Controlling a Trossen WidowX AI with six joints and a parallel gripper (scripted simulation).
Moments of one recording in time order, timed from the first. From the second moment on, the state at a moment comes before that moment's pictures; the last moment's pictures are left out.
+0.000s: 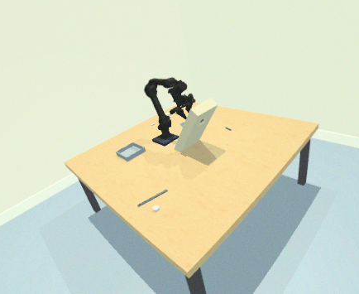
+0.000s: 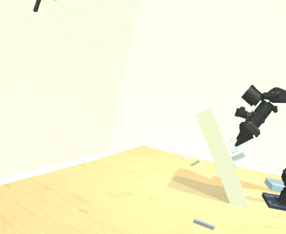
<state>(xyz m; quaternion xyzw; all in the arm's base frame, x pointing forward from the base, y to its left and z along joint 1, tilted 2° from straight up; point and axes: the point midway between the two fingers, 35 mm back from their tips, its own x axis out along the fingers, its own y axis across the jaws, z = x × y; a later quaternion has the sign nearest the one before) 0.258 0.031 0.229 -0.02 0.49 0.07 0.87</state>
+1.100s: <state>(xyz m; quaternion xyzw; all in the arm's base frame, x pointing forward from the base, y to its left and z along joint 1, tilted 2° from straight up) 0.231 -0.010 0.295 -0.02 0.49 0.07 0.87</state>
